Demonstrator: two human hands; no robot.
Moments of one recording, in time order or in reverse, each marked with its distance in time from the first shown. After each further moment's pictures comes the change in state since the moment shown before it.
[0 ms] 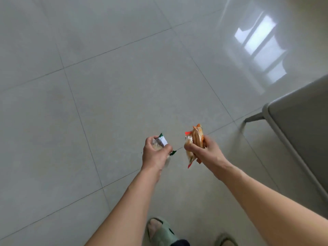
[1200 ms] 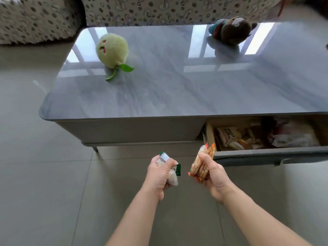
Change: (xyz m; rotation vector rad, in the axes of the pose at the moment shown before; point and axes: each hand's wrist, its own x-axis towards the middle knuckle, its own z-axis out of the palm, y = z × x) left_hand -0.424 -0.104 0.297 0.632 -1.010 0.034; right_hand -0.447 0.198 -0.282 1.308 0.988 0.150
